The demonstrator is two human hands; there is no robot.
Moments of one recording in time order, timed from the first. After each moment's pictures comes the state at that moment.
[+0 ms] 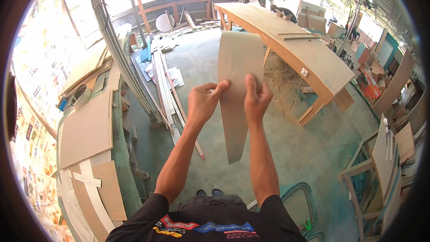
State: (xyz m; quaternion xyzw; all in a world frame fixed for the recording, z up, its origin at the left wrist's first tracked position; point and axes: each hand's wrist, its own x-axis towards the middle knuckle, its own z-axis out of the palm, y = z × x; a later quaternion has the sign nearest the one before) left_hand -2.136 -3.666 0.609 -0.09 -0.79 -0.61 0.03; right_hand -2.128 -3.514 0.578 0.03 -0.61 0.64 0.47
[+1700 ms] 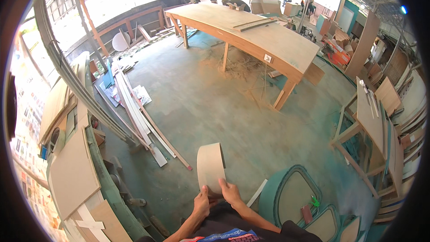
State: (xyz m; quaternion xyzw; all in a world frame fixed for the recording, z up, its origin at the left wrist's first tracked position) left_hand -1.957 -3.692 0.306 0.24 -0.54 -0.71 -0.38; right_hand -1.924 -3.551 0.325 -0.38 -0.68 0.62 -0.05
